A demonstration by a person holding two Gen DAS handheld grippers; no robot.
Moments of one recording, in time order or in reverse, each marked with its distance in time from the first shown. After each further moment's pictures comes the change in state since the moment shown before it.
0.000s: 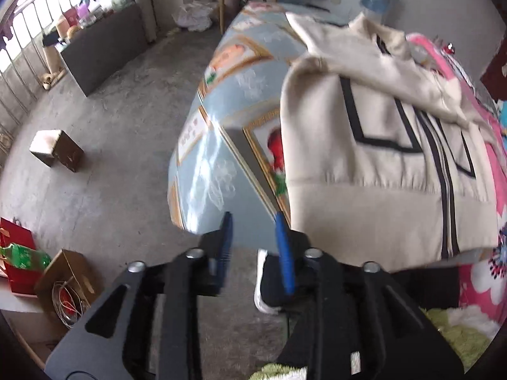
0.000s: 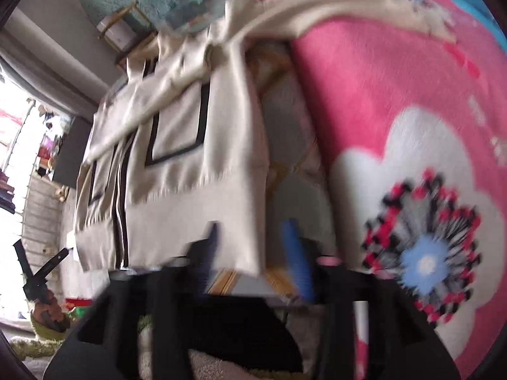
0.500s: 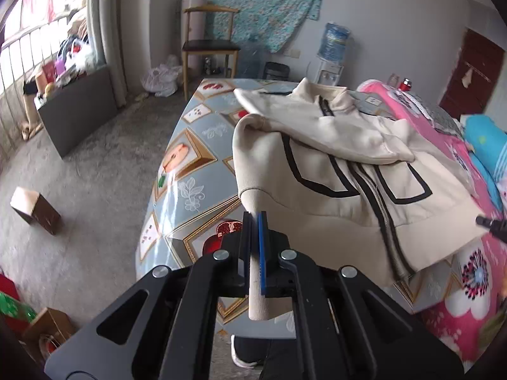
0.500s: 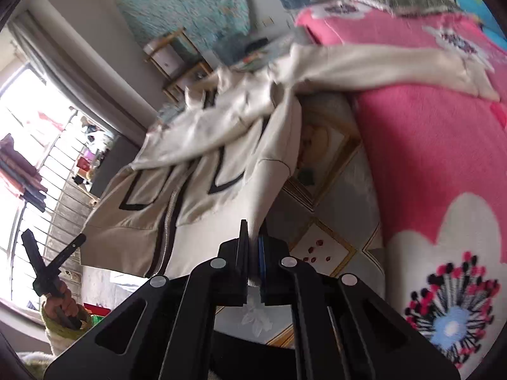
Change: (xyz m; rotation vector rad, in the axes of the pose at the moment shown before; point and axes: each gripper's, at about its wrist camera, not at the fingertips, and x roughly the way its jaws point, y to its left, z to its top) left arm -0.056 -0.055 0.042 0.095 -0.264 -0.145; right arm -0.021 0.034 0.023 -0.081 -0.134 0.211
